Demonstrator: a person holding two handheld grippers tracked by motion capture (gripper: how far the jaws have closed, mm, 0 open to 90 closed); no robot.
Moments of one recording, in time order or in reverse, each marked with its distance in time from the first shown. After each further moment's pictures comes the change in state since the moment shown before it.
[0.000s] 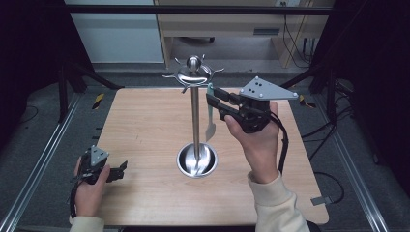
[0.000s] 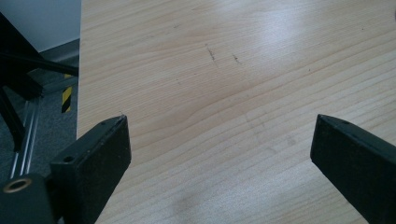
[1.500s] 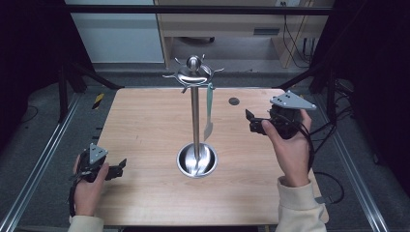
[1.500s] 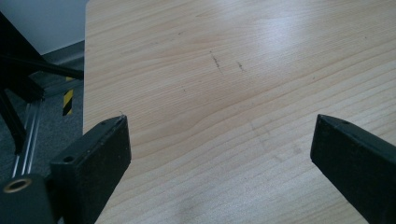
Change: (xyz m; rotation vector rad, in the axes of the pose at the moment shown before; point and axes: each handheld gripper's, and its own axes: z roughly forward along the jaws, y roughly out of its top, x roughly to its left) left arm 0.005 0.004 -0.001 -0.013 0.001 -0.002; right arm -0.076 -0.069 -0.029 0.233 -0.405 -0.007
